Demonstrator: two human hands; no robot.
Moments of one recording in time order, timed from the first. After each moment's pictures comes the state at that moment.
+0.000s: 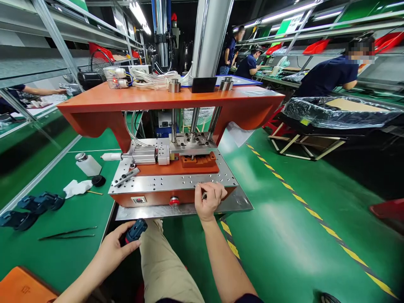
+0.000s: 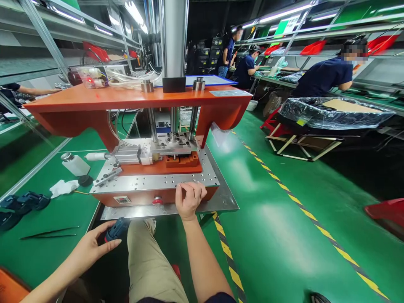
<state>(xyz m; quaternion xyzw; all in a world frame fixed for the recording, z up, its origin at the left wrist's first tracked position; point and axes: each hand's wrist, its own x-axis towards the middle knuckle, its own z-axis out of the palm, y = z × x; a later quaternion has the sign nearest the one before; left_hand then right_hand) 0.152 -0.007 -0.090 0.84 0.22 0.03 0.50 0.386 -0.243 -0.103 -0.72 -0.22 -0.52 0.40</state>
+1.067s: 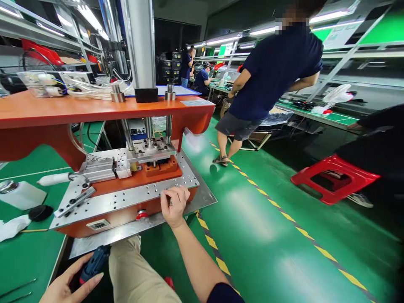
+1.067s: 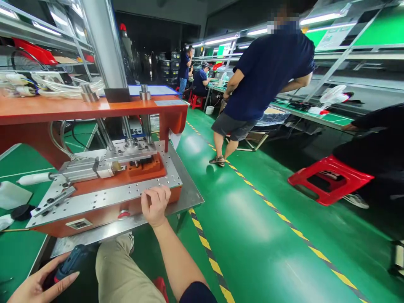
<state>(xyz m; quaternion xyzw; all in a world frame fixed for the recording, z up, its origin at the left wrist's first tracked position) 0.153 0.017 -0.119 0.84 0.27 0.00 0.47 0.381 -0.249 -0.095 -0.73 -0.22 -0.49 0.43</state>
